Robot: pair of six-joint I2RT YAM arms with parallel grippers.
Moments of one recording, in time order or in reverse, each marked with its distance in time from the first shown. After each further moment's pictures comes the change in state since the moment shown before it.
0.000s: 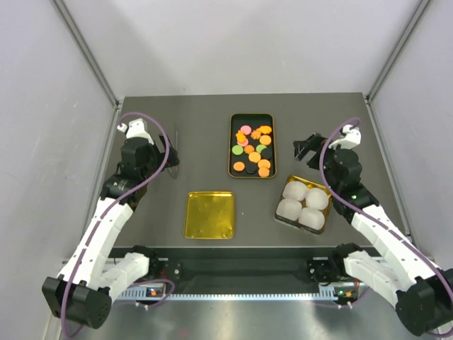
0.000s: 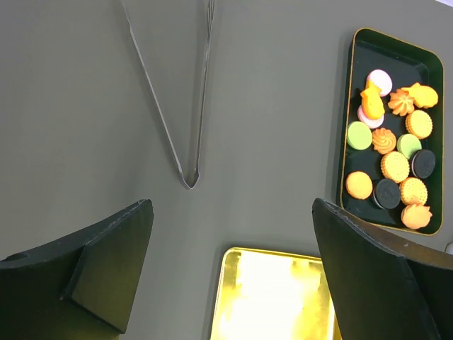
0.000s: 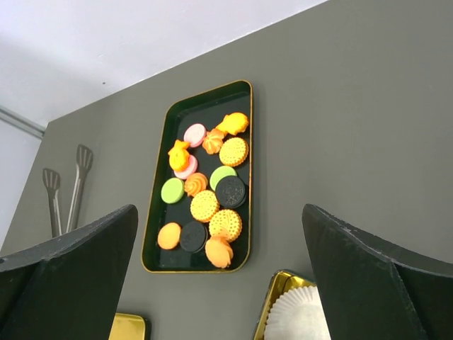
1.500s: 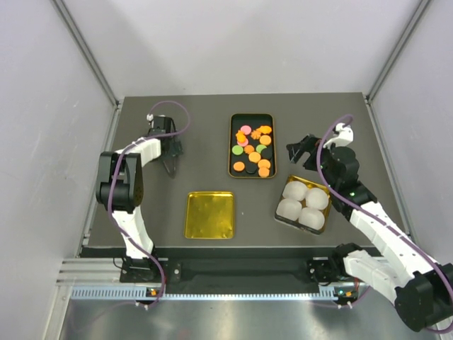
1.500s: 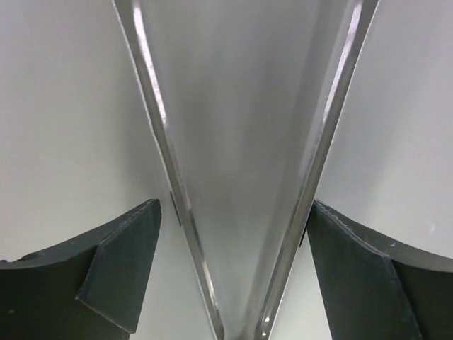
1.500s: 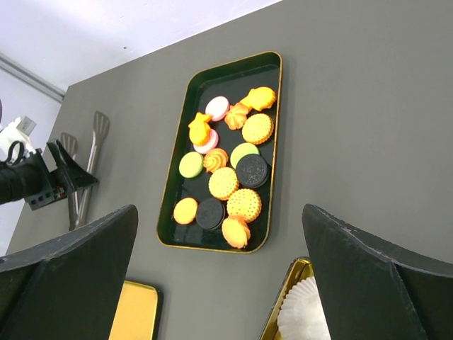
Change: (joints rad) left arm 0.149 0.984 0.319 0.204 -0.053 0.116; right arm 0.000 0.037 0.015 -0.018 -0.119 0.001
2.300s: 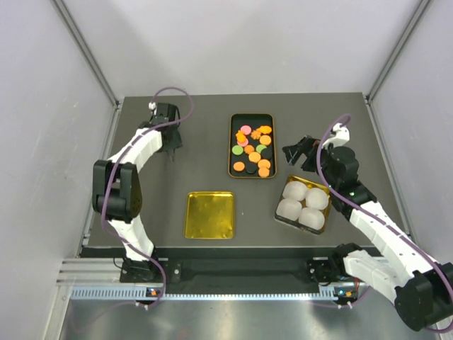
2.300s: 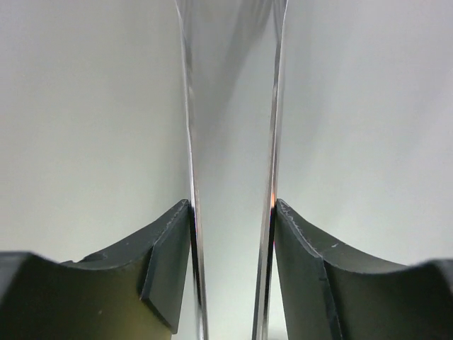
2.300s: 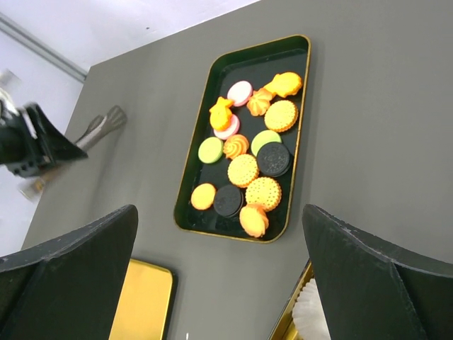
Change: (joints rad) left arm -0.061 -0.092 0.141 -0.271 -0.009 -0.061; right arm 0.000 0.003 0.000 0.000 -0.082 0.012
